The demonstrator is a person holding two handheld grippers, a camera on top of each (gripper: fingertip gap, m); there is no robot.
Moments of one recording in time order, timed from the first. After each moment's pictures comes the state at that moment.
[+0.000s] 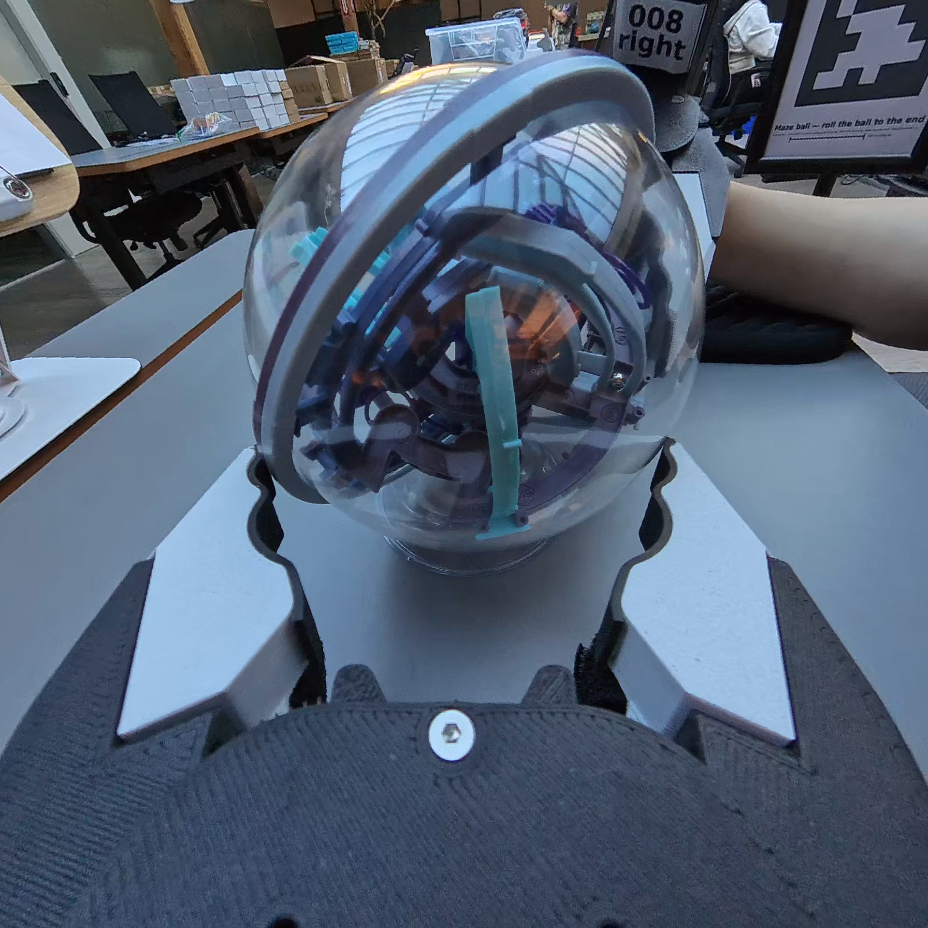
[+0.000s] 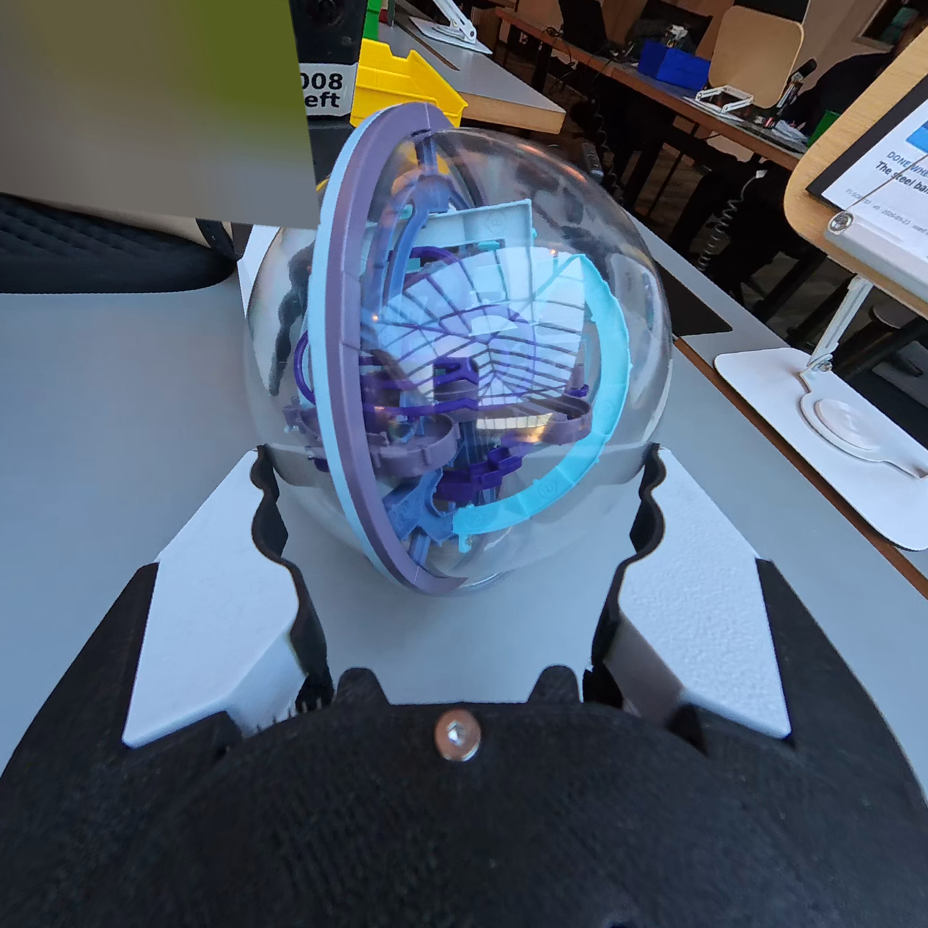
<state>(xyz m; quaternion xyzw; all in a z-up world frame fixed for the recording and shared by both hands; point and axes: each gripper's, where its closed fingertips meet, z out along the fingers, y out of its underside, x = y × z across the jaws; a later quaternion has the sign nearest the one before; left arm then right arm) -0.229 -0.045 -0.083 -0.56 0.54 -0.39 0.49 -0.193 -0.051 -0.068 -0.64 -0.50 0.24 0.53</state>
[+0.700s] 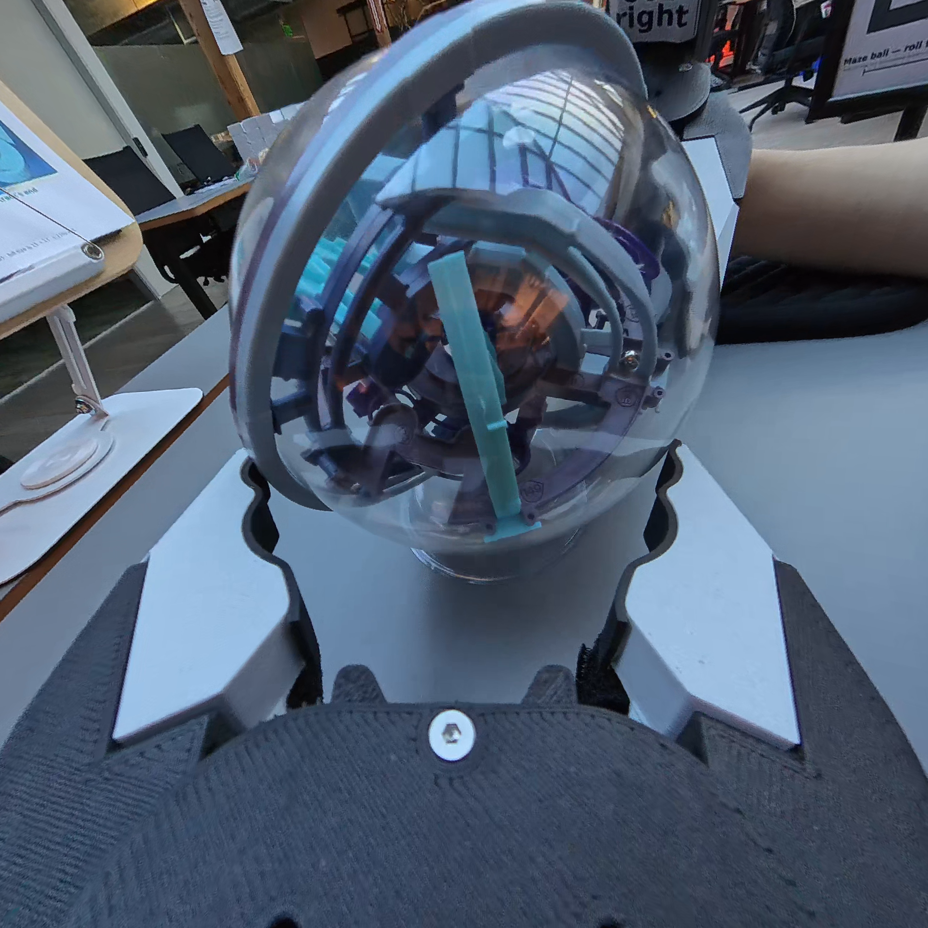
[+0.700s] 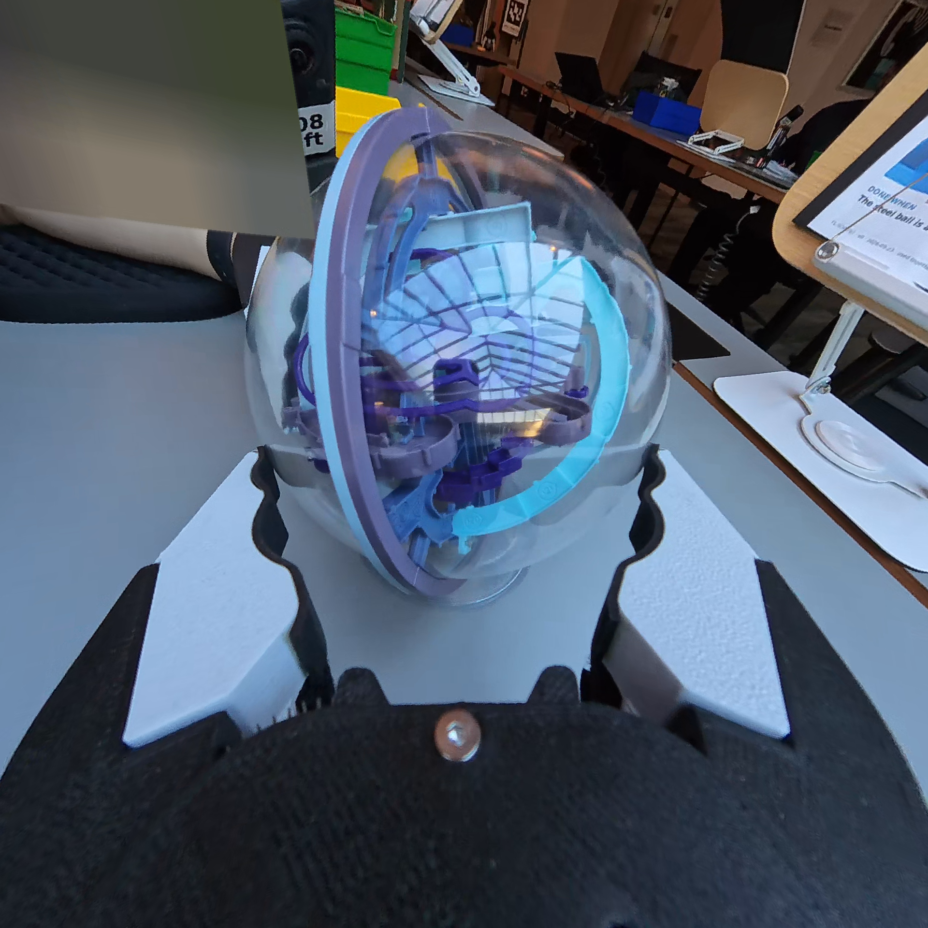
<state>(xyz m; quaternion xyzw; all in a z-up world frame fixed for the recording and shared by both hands) -0.226 -0.043 -0.078 -0.54 0.55 -0.33 0.54 -0.195 -0.052 -0.059 -0.63 -0.49 0.26 0.54</state>
